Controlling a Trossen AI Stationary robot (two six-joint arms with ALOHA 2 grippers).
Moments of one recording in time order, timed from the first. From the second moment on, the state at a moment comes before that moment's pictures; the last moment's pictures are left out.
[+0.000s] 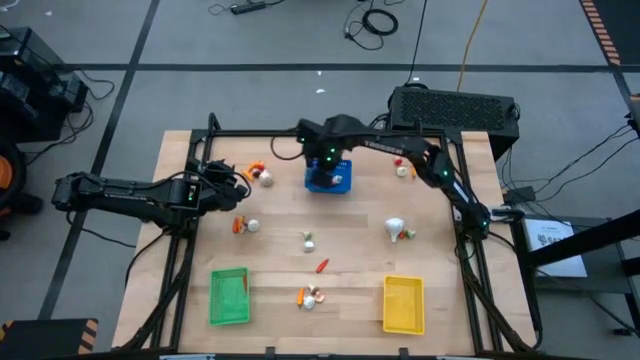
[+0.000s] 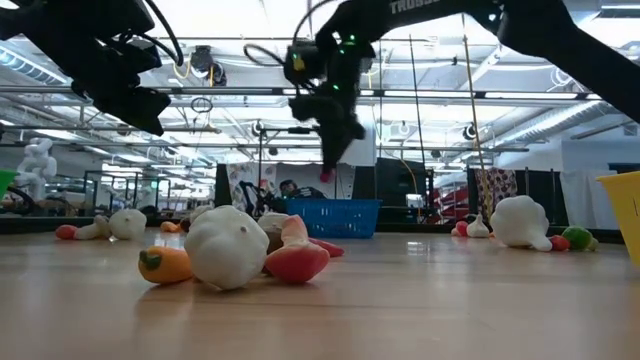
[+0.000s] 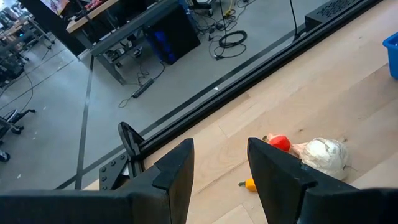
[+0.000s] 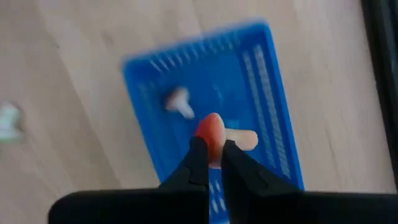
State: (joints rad) left arm 0.02 0.82 0.53 -0.72 -1.05 -0.54; right arm -0.36 2.30 2.23 -1.29 0.02 0.02
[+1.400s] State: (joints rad) left arm 0.02 0.82 0.53 -0.72 -1.04 -0.54; right arm -0.34 2.31 2.23 -0.65 0.03 -0.03
